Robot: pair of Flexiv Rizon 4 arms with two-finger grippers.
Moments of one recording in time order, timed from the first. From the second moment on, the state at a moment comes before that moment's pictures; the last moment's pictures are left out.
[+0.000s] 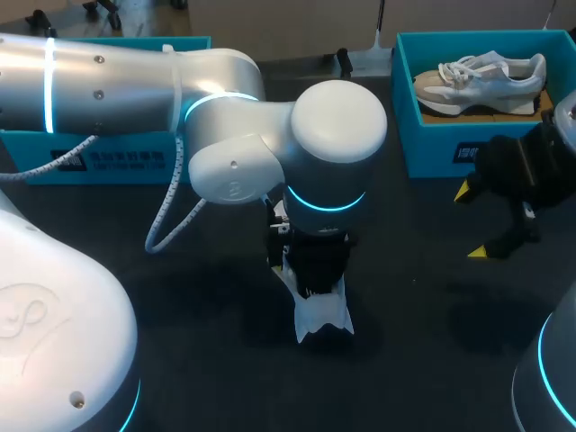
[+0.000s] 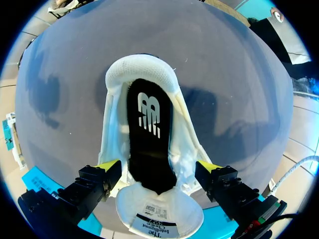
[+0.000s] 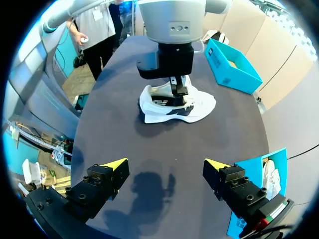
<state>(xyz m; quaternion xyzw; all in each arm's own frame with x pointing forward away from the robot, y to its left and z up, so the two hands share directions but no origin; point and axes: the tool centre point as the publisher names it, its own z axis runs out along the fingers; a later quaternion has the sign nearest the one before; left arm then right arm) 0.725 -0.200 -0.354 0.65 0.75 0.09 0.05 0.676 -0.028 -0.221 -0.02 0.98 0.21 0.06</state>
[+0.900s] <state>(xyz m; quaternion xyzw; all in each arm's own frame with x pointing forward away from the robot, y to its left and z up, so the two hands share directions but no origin) 0.750 -0.198 -0.316 0.66 0.75 0.05 0.06 0.676 -0.028 -0.221 -0.02 0.98 0.21 0.06</state>
